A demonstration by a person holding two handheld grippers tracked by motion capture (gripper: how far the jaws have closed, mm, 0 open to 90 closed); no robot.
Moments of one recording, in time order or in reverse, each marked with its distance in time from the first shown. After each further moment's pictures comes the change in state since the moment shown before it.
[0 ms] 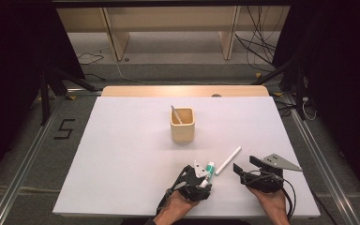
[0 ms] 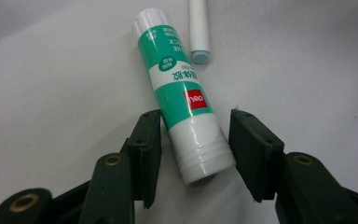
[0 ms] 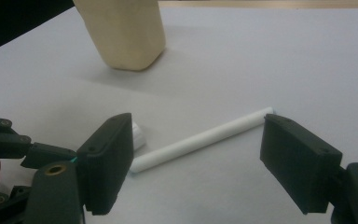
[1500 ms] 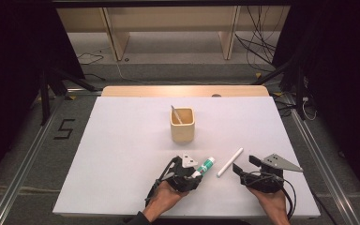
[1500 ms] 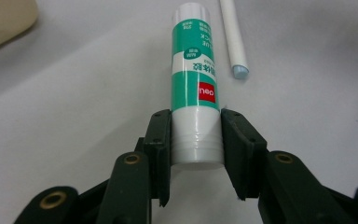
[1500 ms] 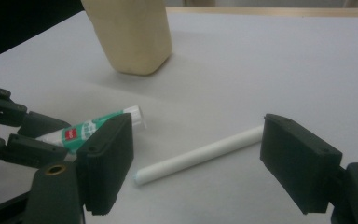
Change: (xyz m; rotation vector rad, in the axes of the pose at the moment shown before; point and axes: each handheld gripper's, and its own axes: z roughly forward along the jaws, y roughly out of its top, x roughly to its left) left arm 0.039 0.008 -0.026 -0.034 -0.050 0.006; right arm 0.002 0.001 -0.002 -0.020 0.024 -0.018
